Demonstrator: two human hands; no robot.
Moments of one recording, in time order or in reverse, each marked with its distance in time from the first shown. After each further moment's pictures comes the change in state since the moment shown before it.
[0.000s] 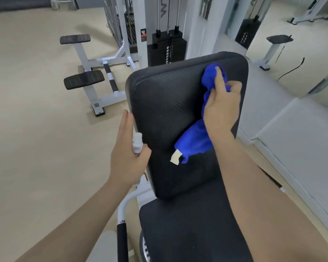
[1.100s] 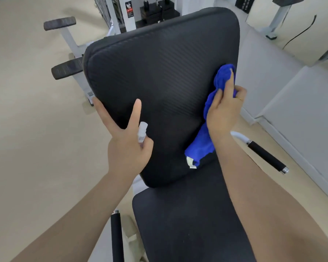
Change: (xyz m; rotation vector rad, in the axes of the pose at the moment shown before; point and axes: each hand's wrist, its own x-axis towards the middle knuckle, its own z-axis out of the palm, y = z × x) left_hand -0.004 0.005 0.058 0.441 0.084 0.205; right_hand -0.027 0.088 0.024 0.126 0.065 0.217
